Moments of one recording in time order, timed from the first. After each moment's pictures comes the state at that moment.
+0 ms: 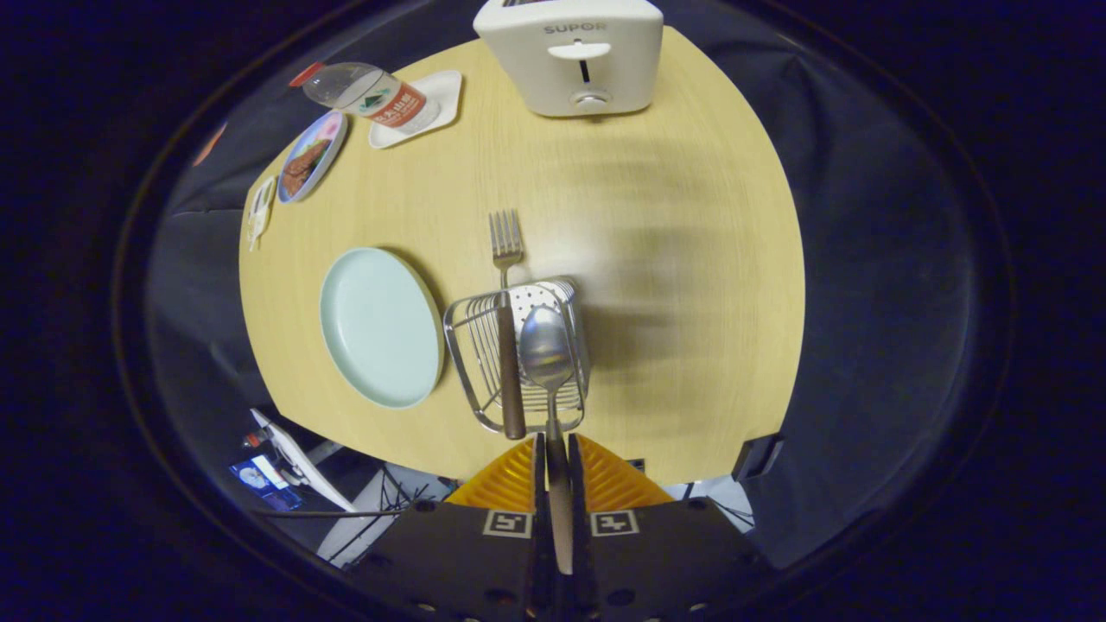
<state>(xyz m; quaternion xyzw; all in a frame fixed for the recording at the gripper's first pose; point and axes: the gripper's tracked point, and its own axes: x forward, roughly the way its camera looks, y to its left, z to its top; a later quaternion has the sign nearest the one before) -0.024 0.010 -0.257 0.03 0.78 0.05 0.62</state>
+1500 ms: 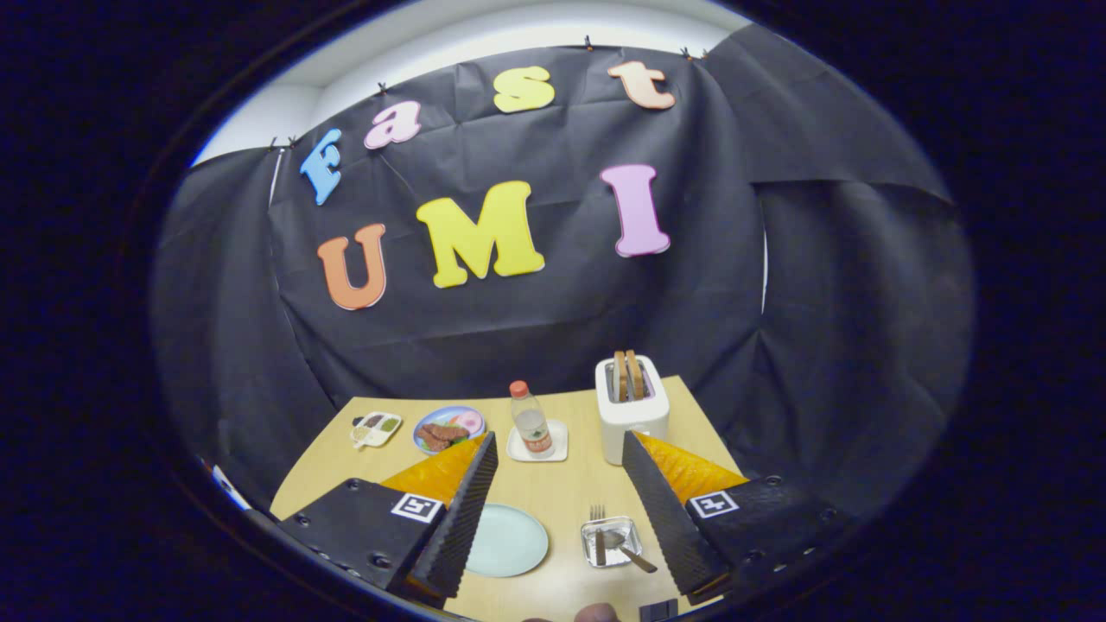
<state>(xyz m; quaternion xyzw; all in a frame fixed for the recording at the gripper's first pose) -0.005 0.064 -0.007 0.06 0.18 0.07 0.98</state>
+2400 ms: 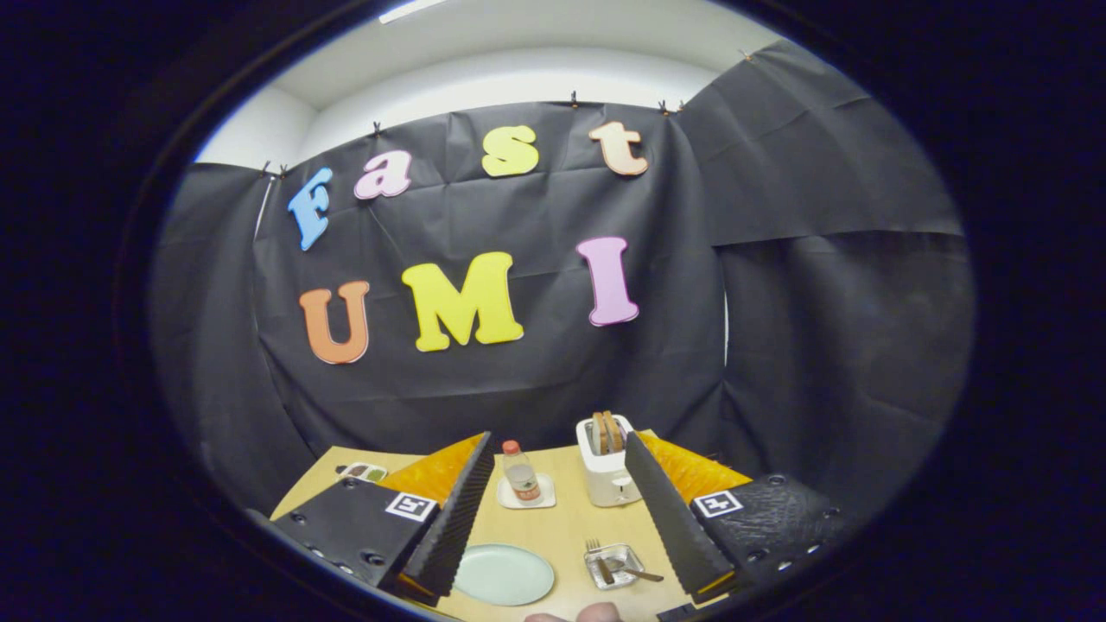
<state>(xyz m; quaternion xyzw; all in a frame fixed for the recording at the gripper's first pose) -0.029 0.079 0.056 0.08 0.08 0.01 0.99</state>
